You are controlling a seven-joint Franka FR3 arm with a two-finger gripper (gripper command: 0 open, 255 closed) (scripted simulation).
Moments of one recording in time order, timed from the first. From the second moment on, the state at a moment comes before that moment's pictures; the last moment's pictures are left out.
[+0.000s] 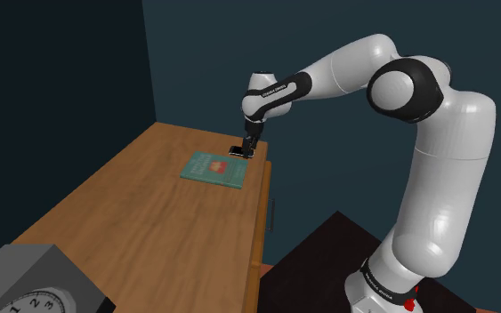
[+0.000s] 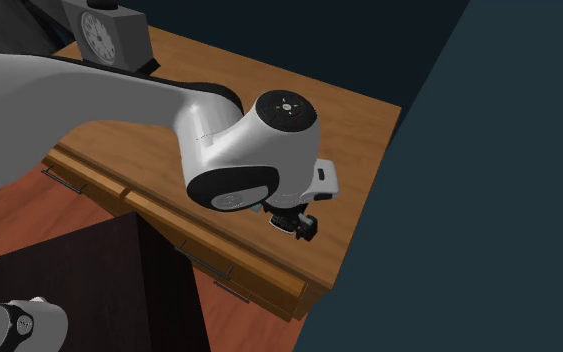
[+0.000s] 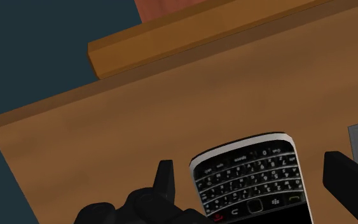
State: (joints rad) arm 0.04 0.32 -0.07 -1.90 0.05 2.23 -0.52
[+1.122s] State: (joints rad) arm 0.04 0.31 -0.07 -1.90 0.05 2.21 -0.52
